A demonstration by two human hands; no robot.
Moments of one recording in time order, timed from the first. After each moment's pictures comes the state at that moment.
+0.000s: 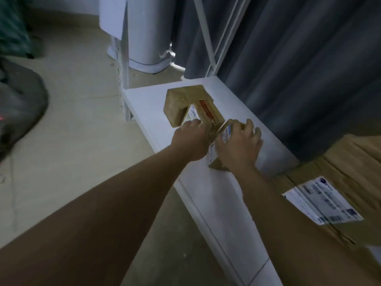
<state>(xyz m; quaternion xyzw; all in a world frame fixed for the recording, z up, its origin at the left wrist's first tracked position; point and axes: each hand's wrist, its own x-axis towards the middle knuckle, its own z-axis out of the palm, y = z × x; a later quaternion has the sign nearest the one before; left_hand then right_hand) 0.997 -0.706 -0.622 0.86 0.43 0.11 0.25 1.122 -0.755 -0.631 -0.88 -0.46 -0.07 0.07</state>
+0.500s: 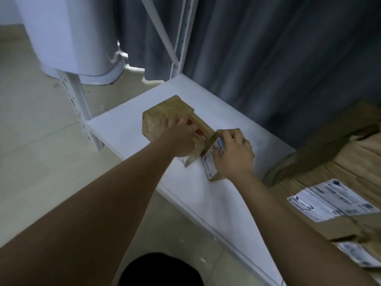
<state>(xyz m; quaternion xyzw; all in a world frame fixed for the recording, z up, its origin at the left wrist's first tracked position) 1.013 -0.595 -0.619 0.95 0.28 -0.04 0.16 1.120 -0.725 -0.637 -0.92 -0.39 0.01 0.08</state>
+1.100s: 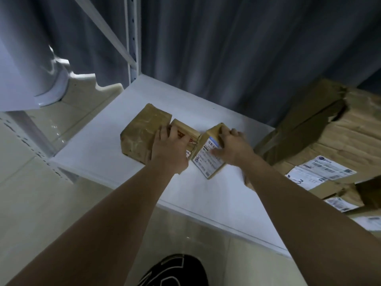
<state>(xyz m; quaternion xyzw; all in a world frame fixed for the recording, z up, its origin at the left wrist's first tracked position) 1.027 -0.577 -0.647 0.98 0.18 0.01 0.11 1.151 -0.716 -0.623 -0.95 -0.26 0.15 0.02</state>
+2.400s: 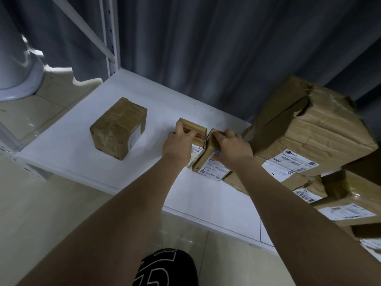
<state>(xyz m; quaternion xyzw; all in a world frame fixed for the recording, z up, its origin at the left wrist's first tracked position) 1.077 -0.649 -0.646 0.95 0.19 0.05 0.26 1.151 -0.780 -0.601 -0.94 -0.31 0.07 -0.13</state>
